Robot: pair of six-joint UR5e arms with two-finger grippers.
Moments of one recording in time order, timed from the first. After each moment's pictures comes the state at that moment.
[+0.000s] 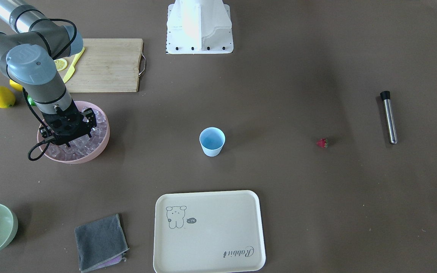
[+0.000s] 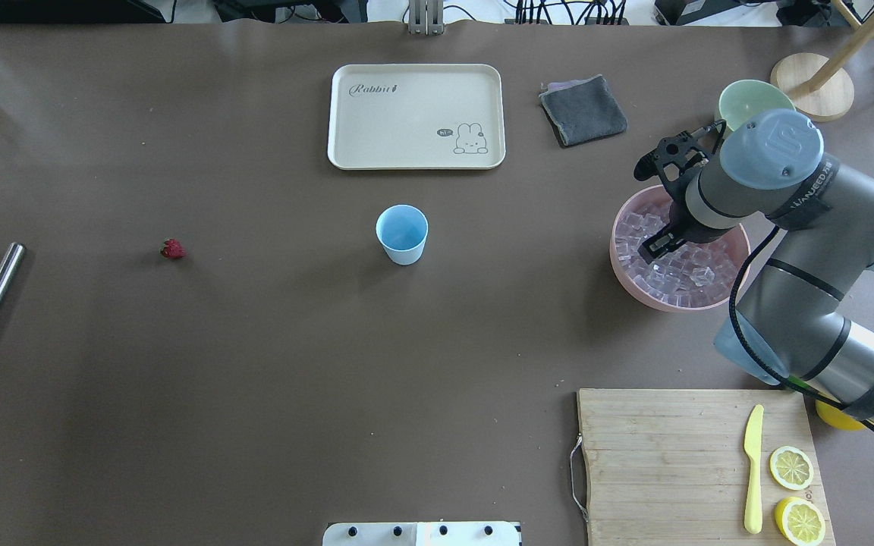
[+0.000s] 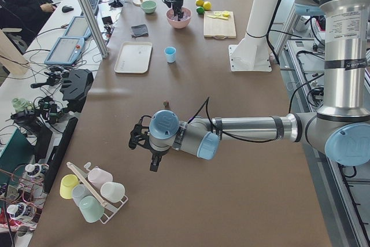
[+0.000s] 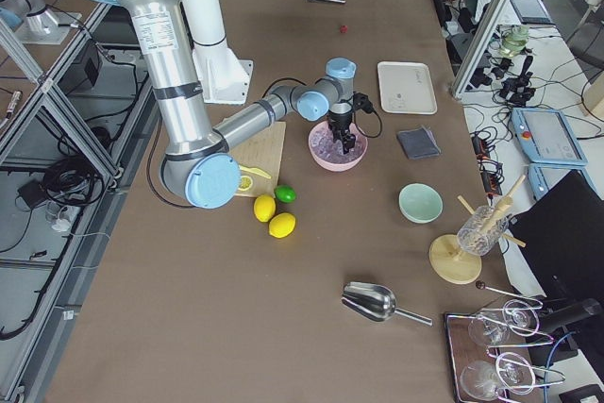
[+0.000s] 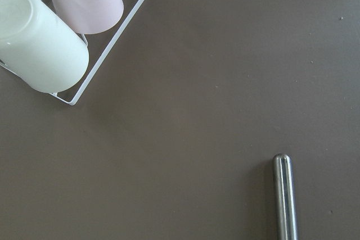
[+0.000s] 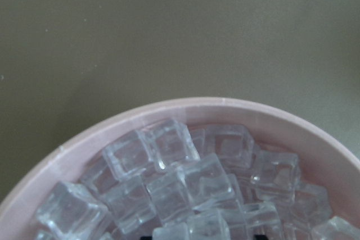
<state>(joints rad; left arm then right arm) -1.57 -1.49 -1.60 -1.96 -2.46 -0.10 0.77 -1.29 1.75 -1.43 1.93 0.42</state>
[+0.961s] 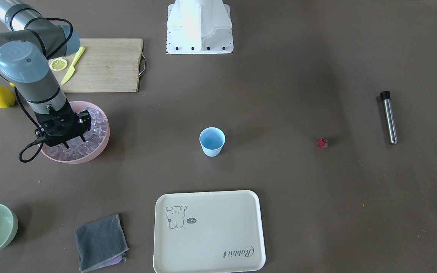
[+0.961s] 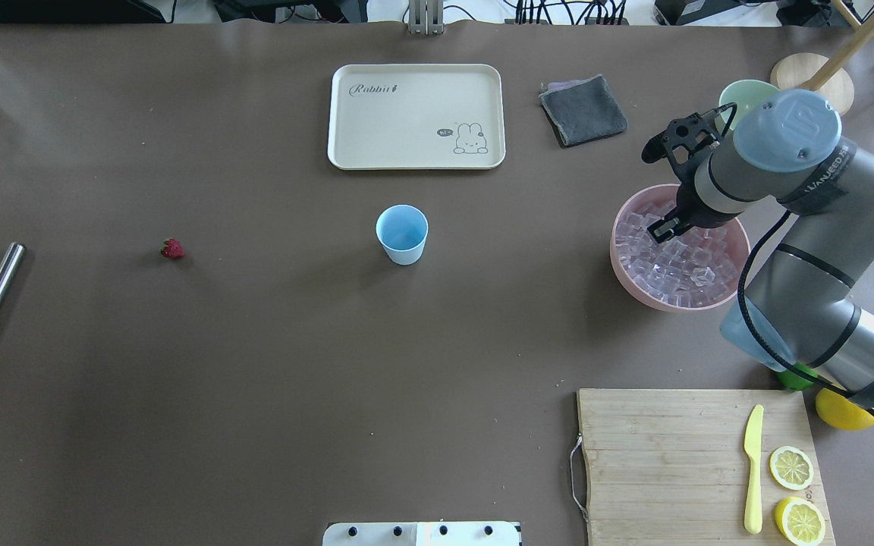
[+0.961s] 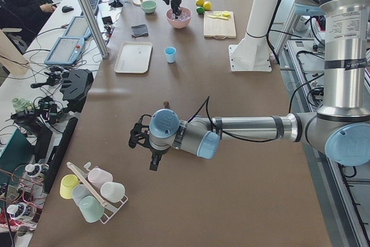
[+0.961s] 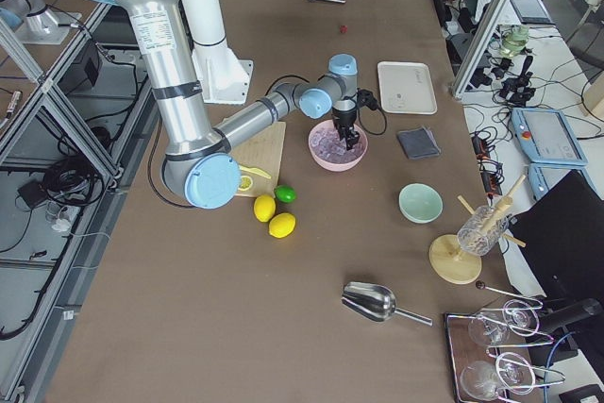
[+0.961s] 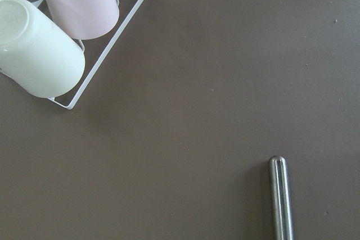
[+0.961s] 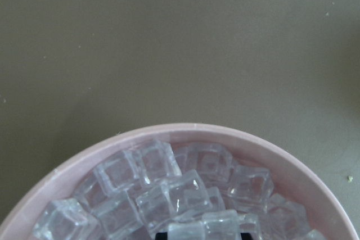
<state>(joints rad) -1.57 -1.49 -1.61 -1.96 -2.46 -0.10 0.81 -1.28 1.77 -1.44 1.94 0.42</state>
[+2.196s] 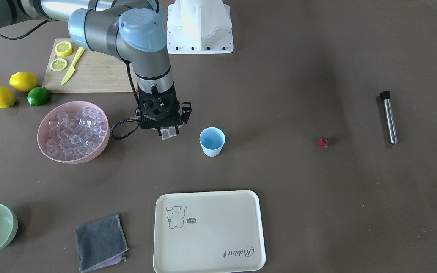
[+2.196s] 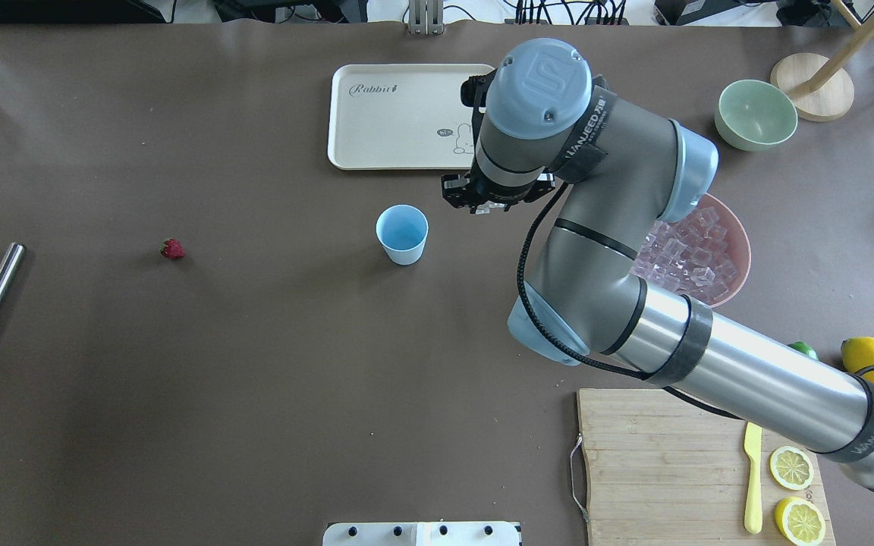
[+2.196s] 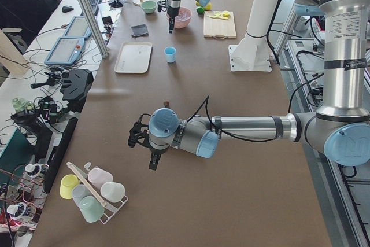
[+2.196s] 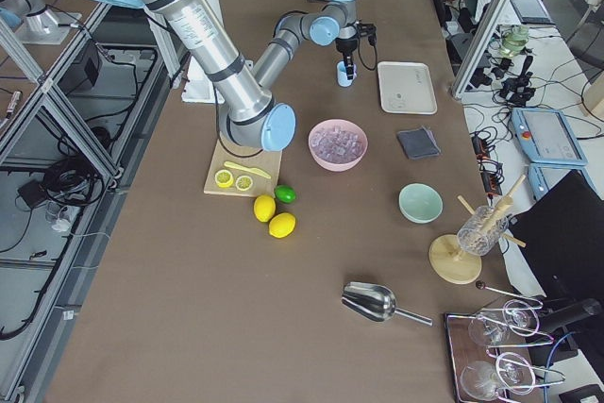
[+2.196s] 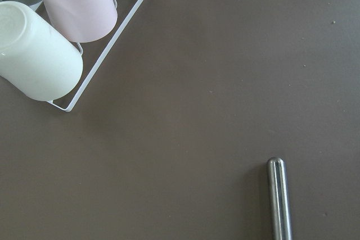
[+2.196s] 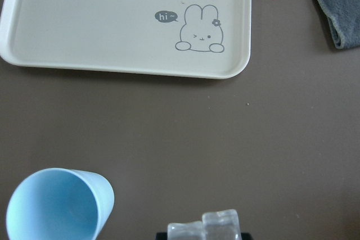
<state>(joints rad) -1.57 -1.49 -1.61 -1.96 -2.46 -0.10 0.63 -0.76 1.60 -1.64 1.83 1.07</state>
